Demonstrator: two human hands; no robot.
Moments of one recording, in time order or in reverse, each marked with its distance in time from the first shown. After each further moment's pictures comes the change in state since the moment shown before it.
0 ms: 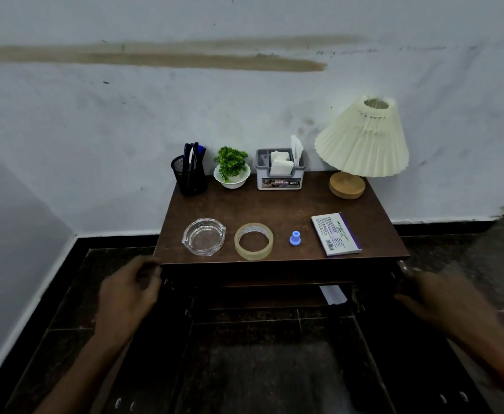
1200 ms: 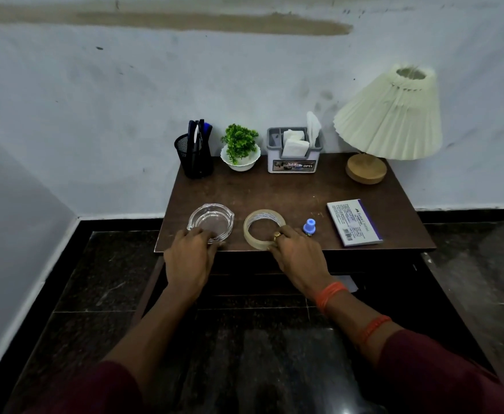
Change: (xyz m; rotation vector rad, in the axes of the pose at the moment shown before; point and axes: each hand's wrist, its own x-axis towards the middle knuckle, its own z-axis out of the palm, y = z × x) left_hand 0.043 0.014 0.102 0.459 -0.124 0.118; right_hand 0.138 -0.186 0.074 0.238 0.465 -0.311
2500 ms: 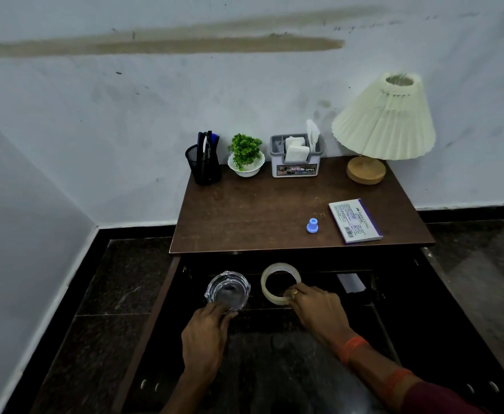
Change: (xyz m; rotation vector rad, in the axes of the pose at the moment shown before) left_hand -0.140 -0.015 0.042 -0.127 -0.098 -0.057; right_hand -0.105 0.003 0.027 -0.026 -0.209 -0.012
